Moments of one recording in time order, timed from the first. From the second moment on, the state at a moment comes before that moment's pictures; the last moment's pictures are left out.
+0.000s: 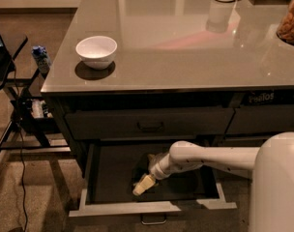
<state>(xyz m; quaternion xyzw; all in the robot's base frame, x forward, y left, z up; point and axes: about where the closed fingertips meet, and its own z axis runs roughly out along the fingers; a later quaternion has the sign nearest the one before) 0.546 0.009 0.400 -0.52 0.78 0.25 0.25</state>
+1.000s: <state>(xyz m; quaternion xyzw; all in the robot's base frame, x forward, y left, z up) 0.555 -0.001 0.349 -0.52 0.78 0.25 0.24</state>
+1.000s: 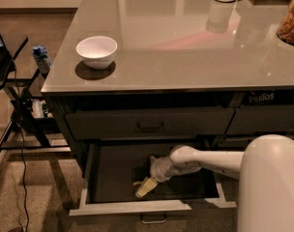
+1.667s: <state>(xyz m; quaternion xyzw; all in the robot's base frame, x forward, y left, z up) 0.556 0.001 0.348 -0.52 0.78 0.25 0.24</state>
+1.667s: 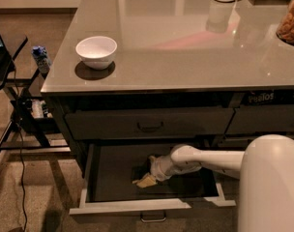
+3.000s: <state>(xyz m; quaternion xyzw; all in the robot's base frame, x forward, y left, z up) 0.556 0.001 0.353 -0.52 0.78 0.25 0.24</state>
